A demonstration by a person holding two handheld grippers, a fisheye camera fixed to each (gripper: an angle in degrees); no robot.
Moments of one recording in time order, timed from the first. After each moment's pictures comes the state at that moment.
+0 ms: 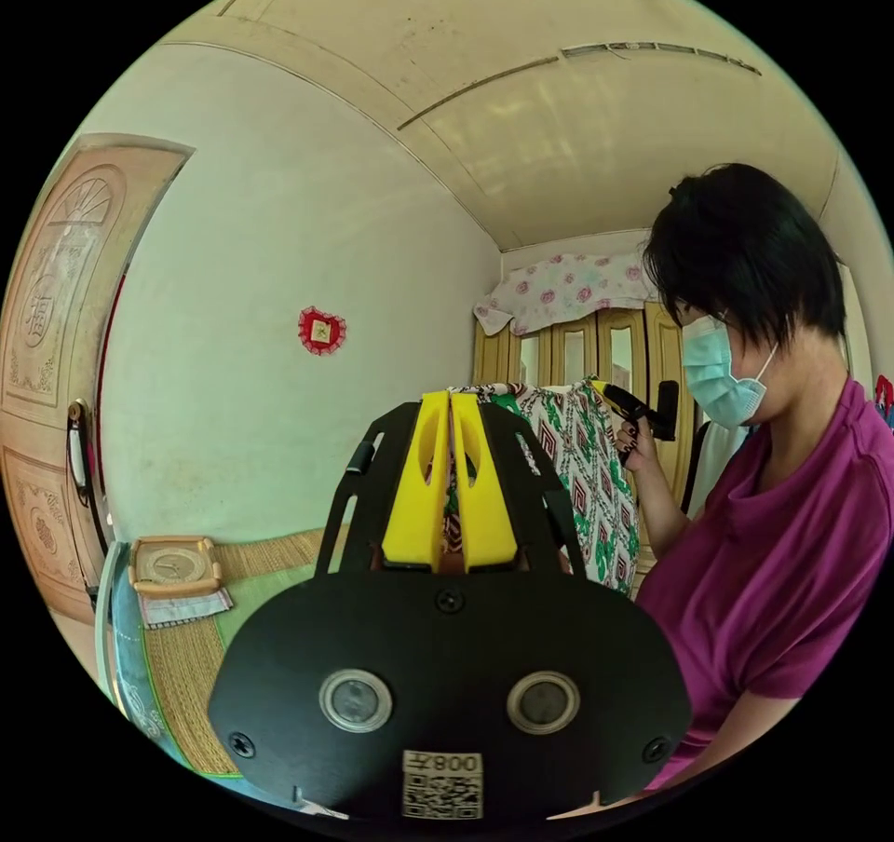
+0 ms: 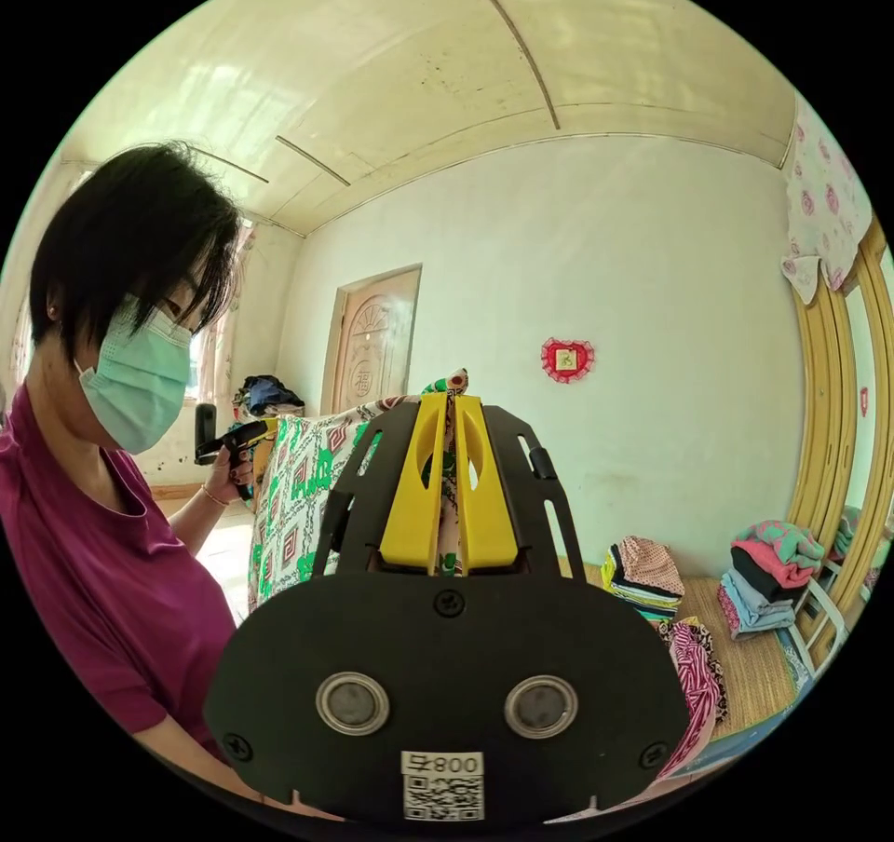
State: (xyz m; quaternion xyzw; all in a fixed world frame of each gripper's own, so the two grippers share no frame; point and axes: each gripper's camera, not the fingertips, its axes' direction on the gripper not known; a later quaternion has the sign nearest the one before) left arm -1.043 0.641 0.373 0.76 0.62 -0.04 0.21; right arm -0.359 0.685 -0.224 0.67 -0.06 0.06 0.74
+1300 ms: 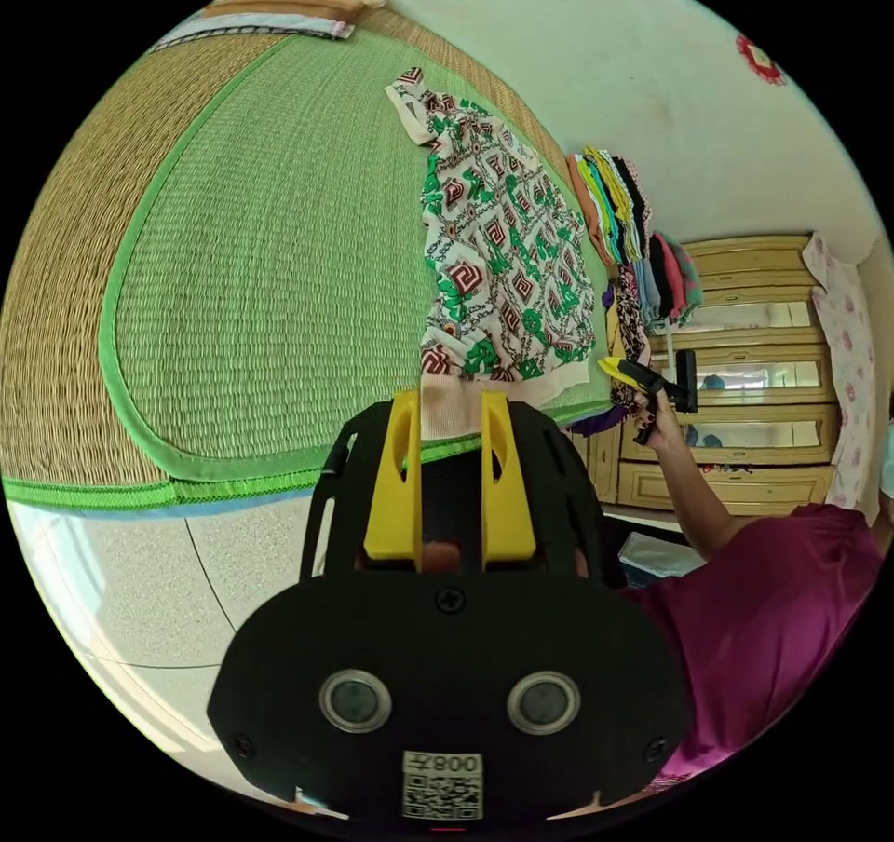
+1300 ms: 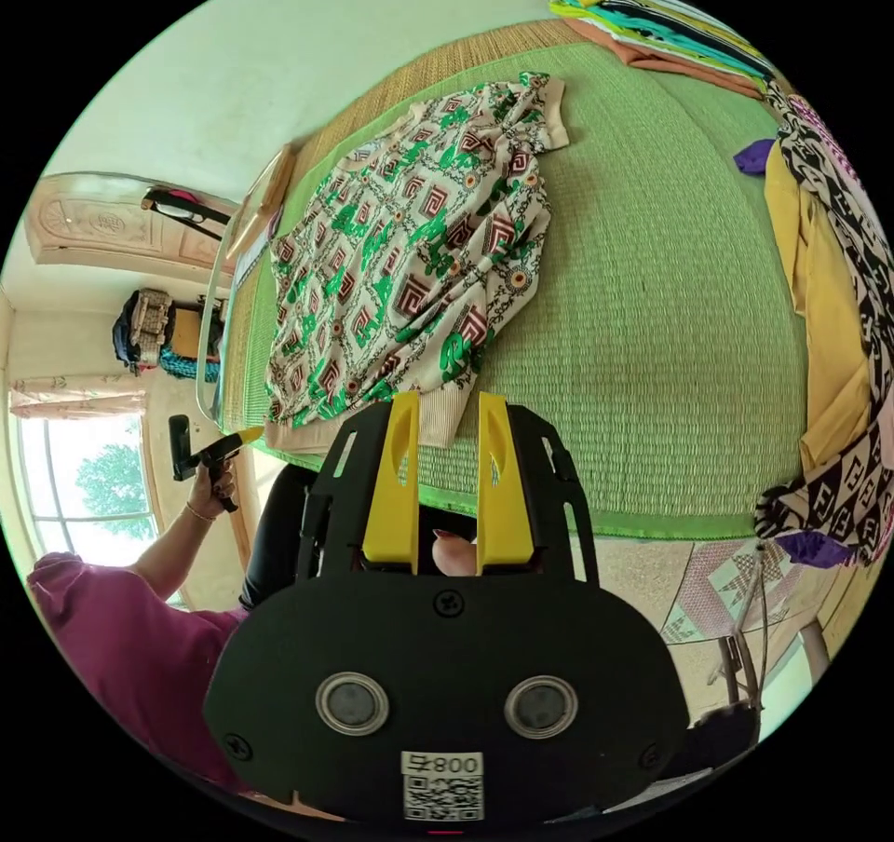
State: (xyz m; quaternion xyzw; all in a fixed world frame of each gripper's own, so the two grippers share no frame) left arm -0.609 0.046 0.371 0.17 0.82 0.13 0.54; right arm -0.026 0.210 0.419 0.03 -0.34 0.27 0.90
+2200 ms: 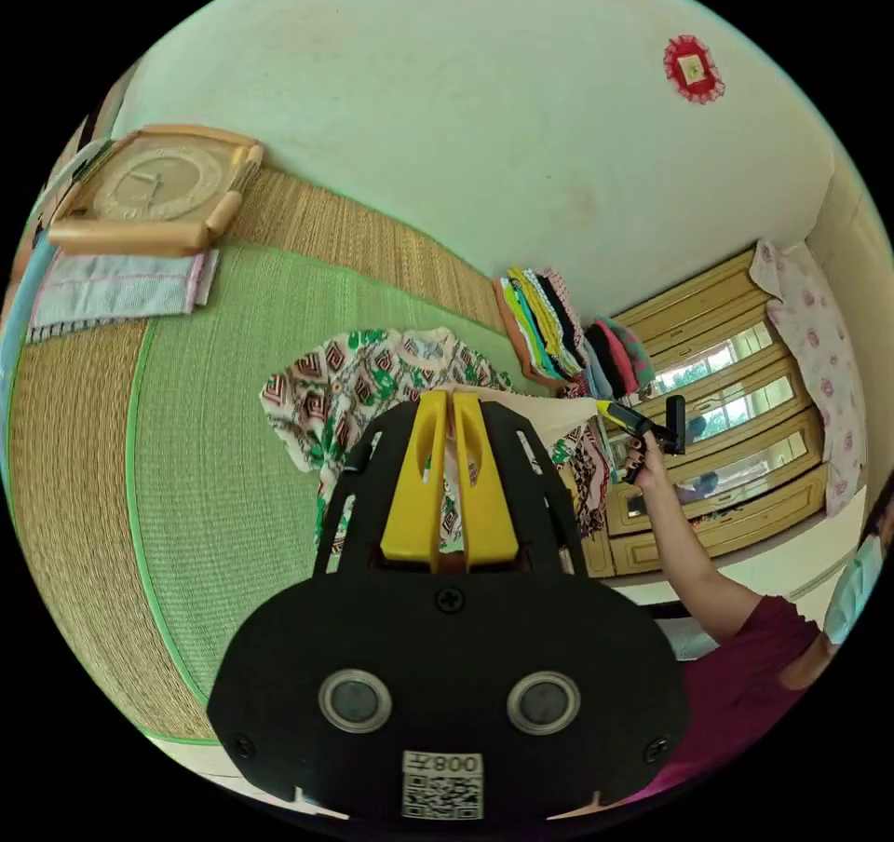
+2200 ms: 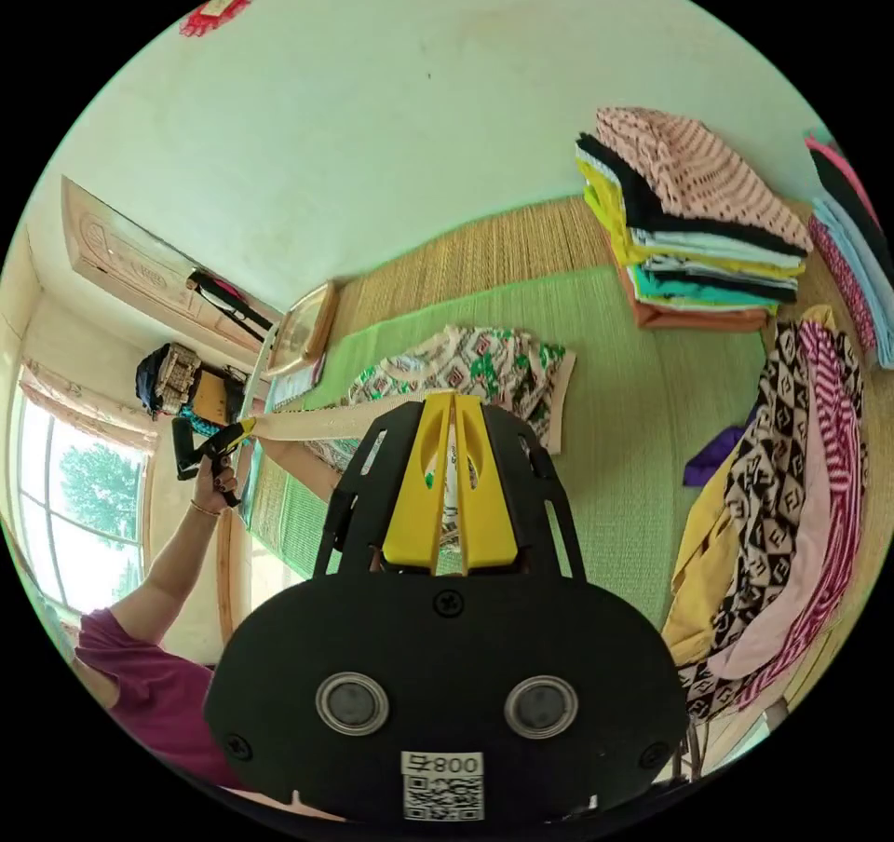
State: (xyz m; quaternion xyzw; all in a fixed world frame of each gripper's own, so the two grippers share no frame) left arm -0.794 -0.153 0.266 0.35 0.82 0.04 0.45; right arm 0.208 0.069 0.304 0.20 -0.30 0.28 0.89
